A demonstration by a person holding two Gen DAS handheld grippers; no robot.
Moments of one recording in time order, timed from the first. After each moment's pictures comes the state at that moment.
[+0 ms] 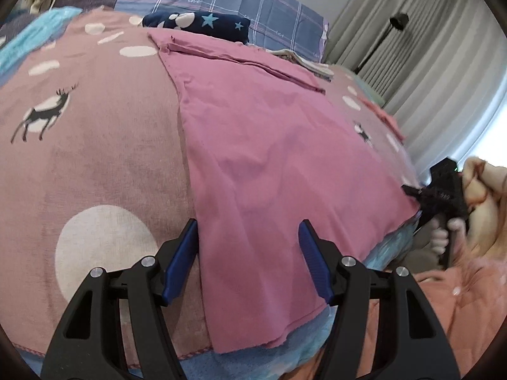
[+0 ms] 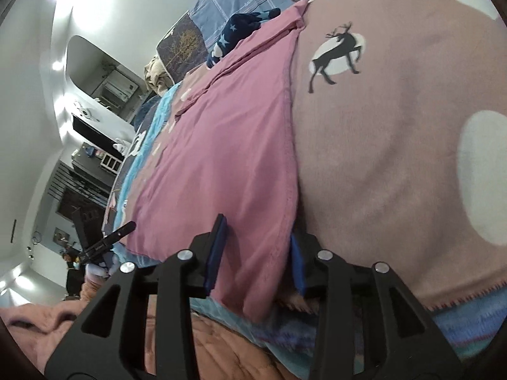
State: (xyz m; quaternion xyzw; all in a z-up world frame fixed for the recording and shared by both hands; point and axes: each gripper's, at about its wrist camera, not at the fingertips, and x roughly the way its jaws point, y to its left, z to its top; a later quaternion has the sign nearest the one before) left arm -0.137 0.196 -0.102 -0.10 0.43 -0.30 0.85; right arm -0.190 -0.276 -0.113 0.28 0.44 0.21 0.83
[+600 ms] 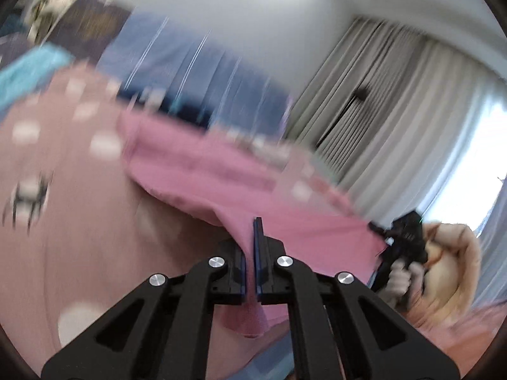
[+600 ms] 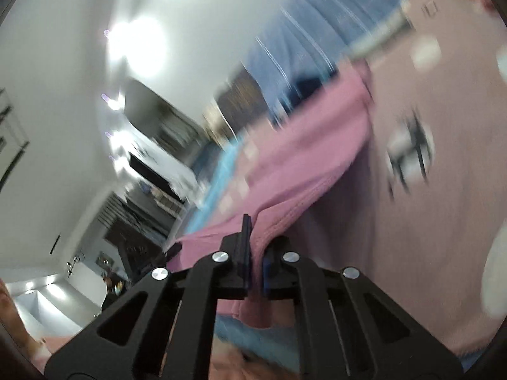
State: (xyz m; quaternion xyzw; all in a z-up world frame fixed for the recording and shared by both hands) left arm -0.132 0.204 -0.002 -0.20 0.24 -0.36 0.88; right arm -0.183 -0.292 -0.010 0.36 0.25 0.30 0.85
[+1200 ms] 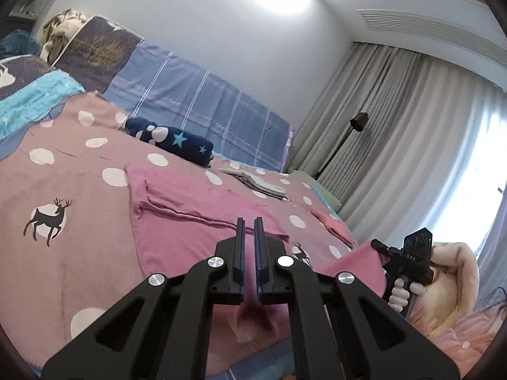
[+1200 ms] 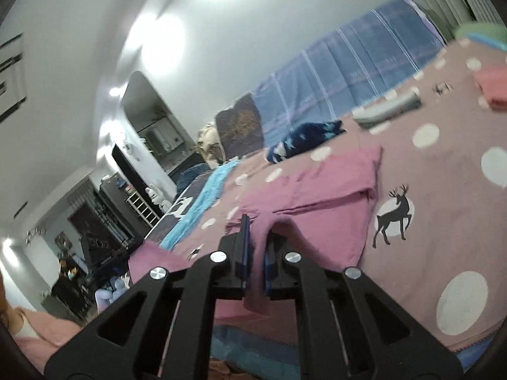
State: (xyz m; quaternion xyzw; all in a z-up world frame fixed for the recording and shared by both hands) left arm -0.152 0.217 0.018 -0.22 0.21 -0.32 0.90; right arm -0.204 -0.281 0.017 0.27 0.23 0.24 0.90
